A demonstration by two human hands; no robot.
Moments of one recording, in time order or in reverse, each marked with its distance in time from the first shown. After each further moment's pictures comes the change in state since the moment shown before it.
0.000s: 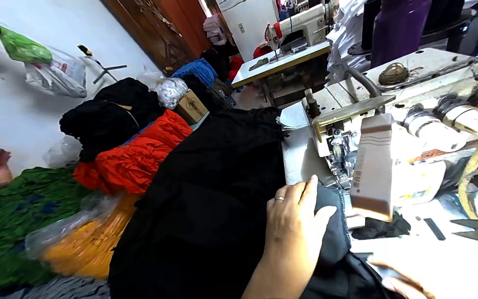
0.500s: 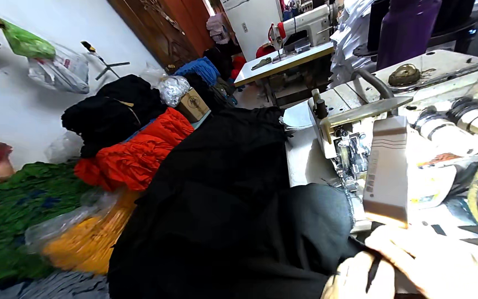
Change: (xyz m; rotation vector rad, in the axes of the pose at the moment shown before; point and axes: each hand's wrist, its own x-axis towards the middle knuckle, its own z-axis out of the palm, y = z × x) left_hand -0.065 0.066 -0.010 -0.457 -0.394 -0.081; right_hand 0.031 -0.002 0.012 -0.025 0.418 -0.106
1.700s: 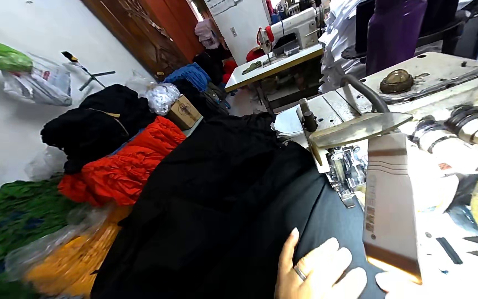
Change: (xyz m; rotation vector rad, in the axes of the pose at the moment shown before) left_hand 0.022 -0.059 -0.023 0.174 0.408 0.397; right_hand -0.019 -0.007 -0.013 0.262 0.020 -0.106
